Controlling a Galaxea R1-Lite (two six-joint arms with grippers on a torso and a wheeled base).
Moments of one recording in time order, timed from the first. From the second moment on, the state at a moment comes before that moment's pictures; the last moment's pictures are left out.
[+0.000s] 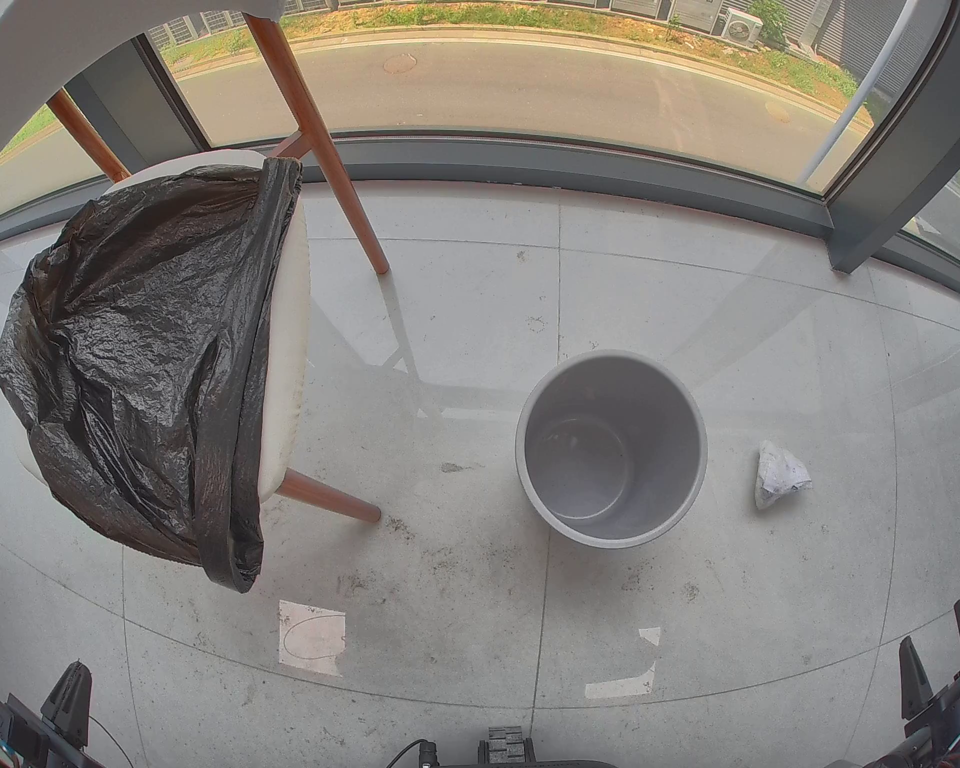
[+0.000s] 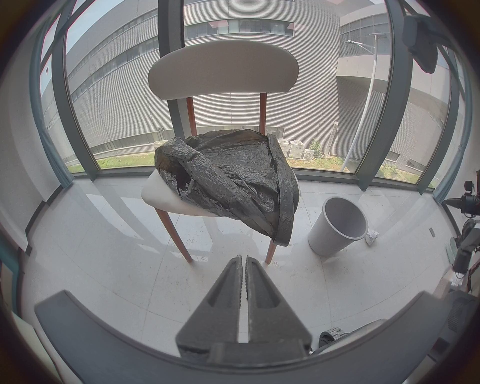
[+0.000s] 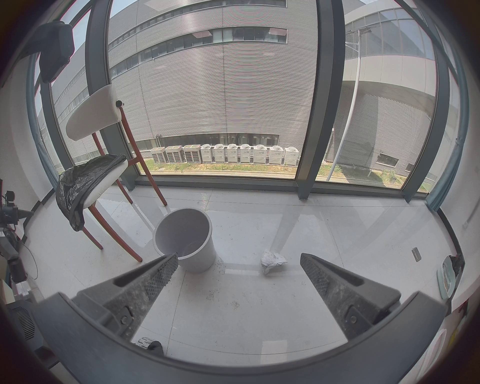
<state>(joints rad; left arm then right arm) 0.00 0.02 -0.02 -0.01 -0.03 0.04 0.00 0.02 -0.02 0.00 -0.01 0.01</state>
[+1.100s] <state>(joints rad) -0.06 0.64 -0.59 -0.11 -0.18 -0.03 0.01 0.02 -0.02 0.00 -0.01 0.01</state>
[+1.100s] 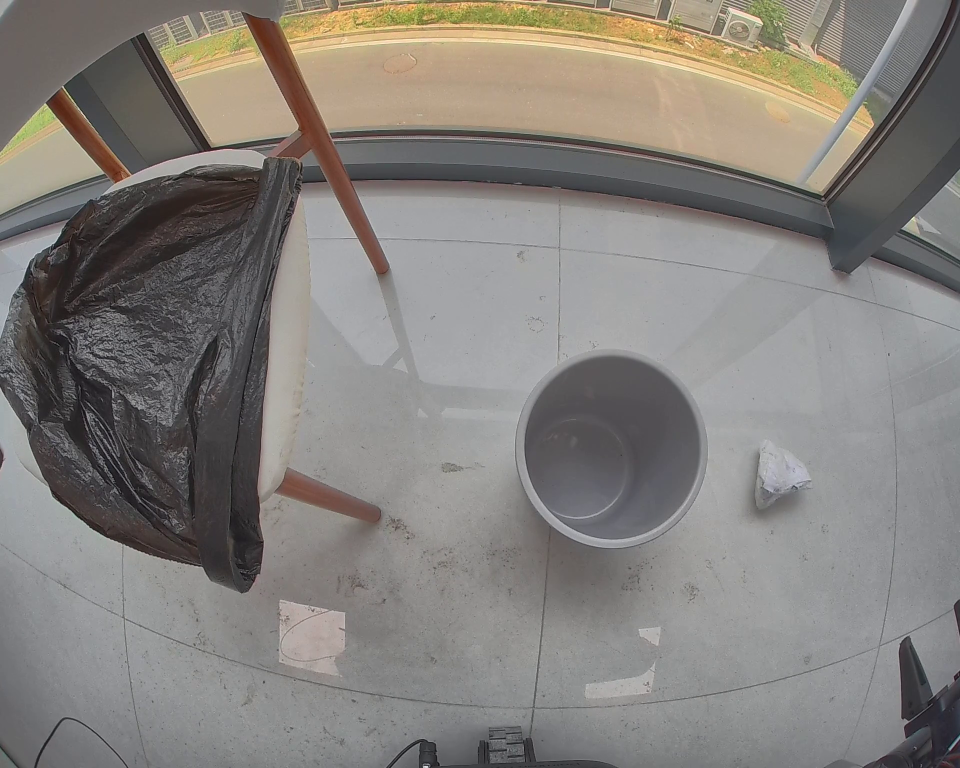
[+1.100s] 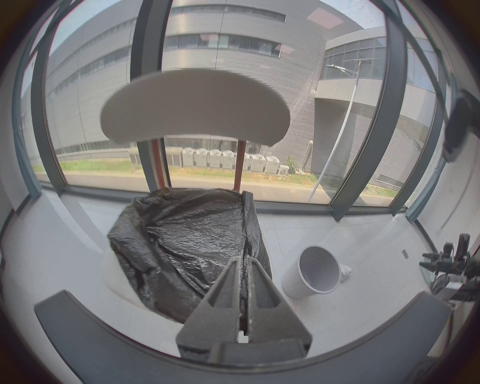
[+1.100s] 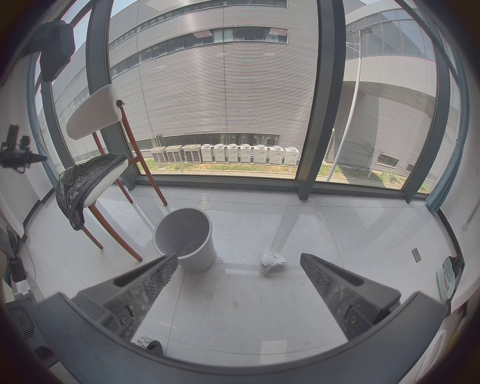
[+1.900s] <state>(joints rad) -0.43 1.34 -0.99 -0.09 0.09 -0.06 0.01 0.02 -0.02 0.00 -0.01 0.01</state>
